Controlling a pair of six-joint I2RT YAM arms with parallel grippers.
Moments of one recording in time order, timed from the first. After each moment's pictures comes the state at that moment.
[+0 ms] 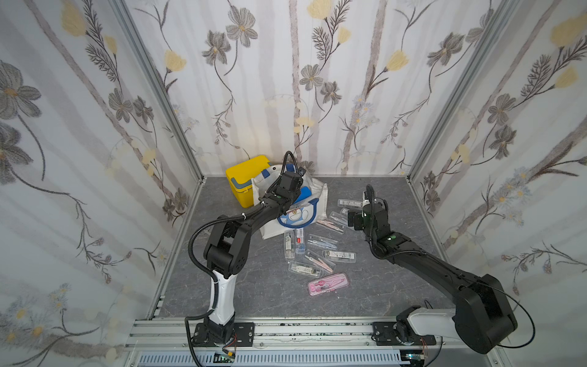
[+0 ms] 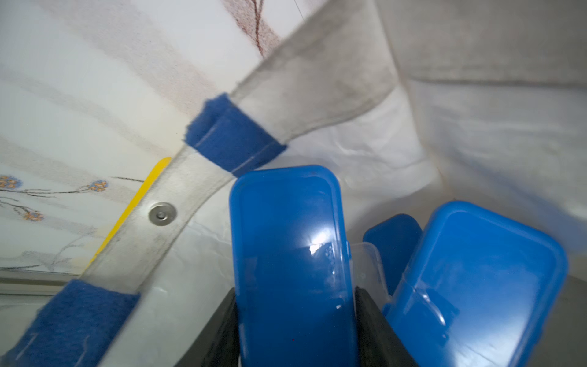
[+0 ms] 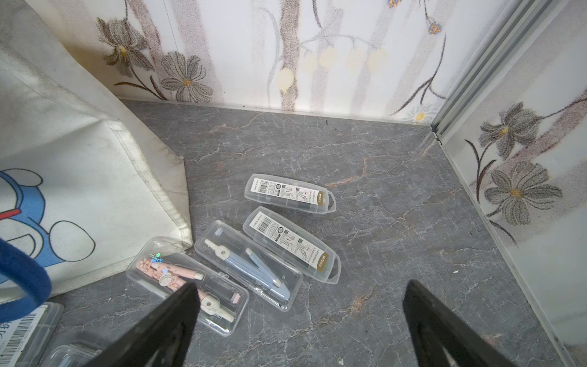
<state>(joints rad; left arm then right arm) -0.51 2.04 1.56 -0.09 -0.38 0.36 0.48 1.31 0.80 0.02 0.48 0.14</state>
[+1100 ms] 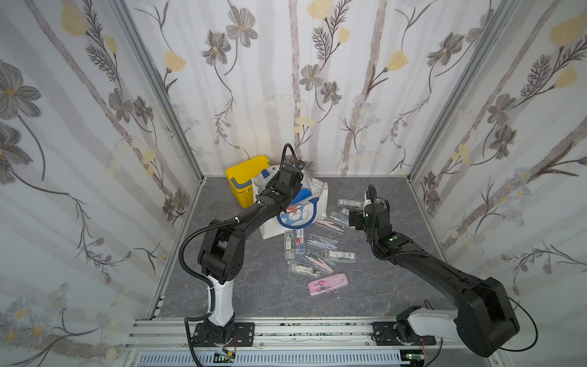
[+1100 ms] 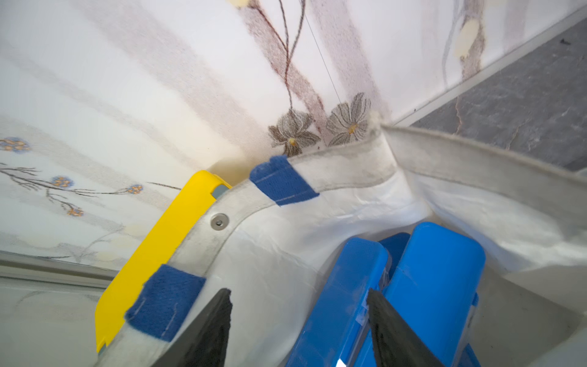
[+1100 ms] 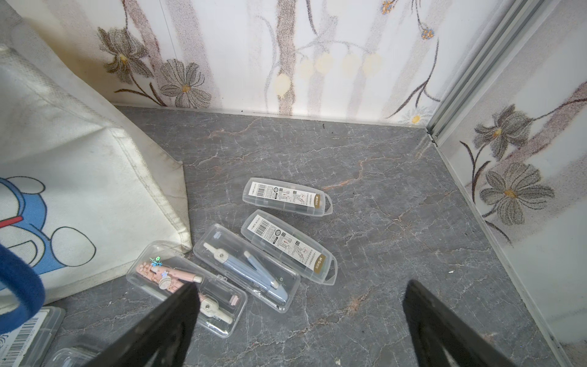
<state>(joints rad) -0.52 1.93 1.59 -0.15 -0.42 0.28 0.48 1.29 0.80 0.02 0.49 0.15</state>
